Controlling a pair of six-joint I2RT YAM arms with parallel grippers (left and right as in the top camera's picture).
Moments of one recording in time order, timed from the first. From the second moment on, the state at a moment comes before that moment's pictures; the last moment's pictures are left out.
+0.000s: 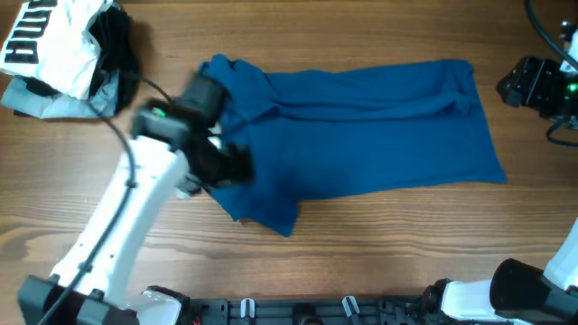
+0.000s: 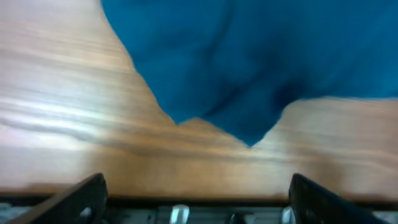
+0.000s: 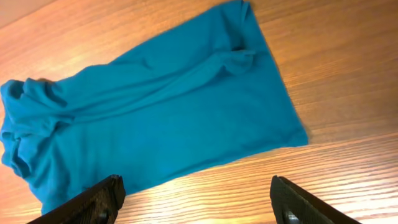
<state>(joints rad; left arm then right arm) -0.36 1.47 1.29 -1.32 0.13 -0.55 -0.36 1.59 2.01 -1.54 -0.25 -0.01</state>
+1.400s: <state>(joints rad) -0.24 1.47 0.81 -0.71 0.16 -0.62 -0.28 1.60 1.97 -1.46 -0.25 -0.01</state>
